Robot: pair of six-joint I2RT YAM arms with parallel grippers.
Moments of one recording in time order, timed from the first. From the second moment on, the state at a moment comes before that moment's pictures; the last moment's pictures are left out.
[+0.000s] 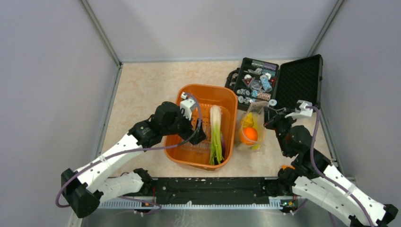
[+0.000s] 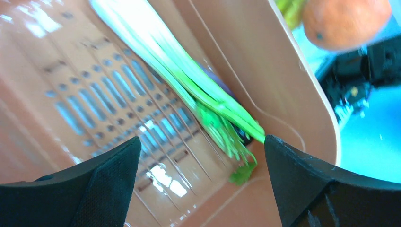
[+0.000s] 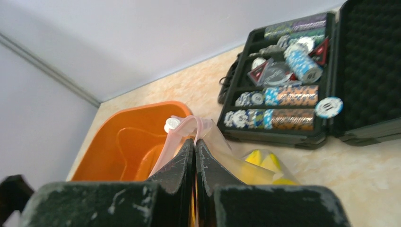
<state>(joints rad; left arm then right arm) -0.75 1.02 0.87 -0.46 0.29 -0.27 0.80 0.46 0.60 -0.14 0.67 0.55</state>
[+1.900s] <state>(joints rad) -0.75 1.68 1.18 -0.49 0.58 -0.35 0.80 0.40 0.68 -0.37 0.67 0.34</state>
